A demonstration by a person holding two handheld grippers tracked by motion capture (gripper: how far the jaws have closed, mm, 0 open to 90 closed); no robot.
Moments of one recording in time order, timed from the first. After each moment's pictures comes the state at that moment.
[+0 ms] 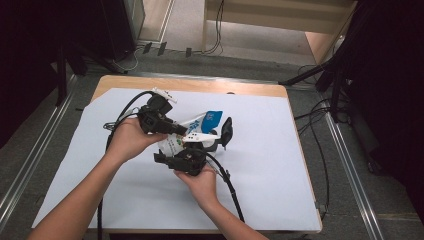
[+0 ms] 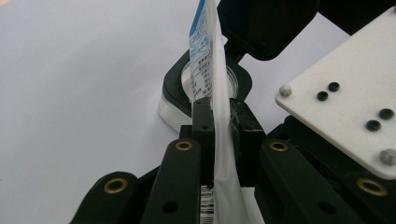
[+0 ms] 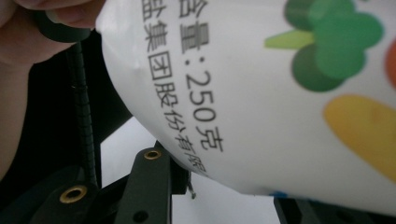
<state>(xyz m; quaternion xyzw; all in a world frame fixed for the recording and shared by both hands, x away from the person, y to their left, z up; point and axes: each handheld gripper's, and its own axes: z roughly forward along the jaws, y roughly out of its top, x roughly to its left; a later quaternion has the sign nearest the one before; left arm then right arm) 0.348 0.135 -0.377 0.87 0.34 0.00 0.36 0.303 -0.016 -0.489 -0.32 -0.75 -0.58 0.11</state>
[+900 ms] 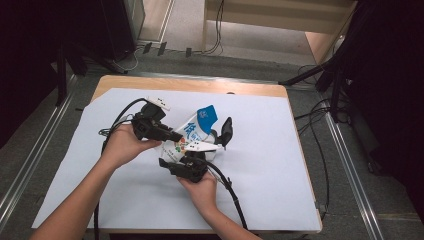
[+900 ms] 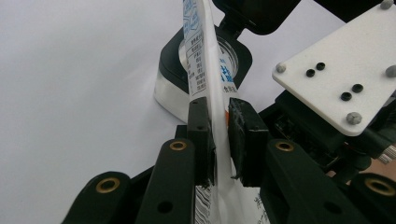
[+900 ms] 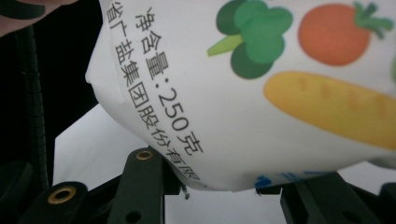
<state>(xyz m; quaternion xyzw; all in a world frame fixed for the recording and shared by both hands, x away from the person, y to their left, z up) 0.345 0.149 -0.396 0.87 0.32 -0.02 0.37 0.295 -0.021 -0.518 -0.34 -0.75 -0.56 0.05</state>
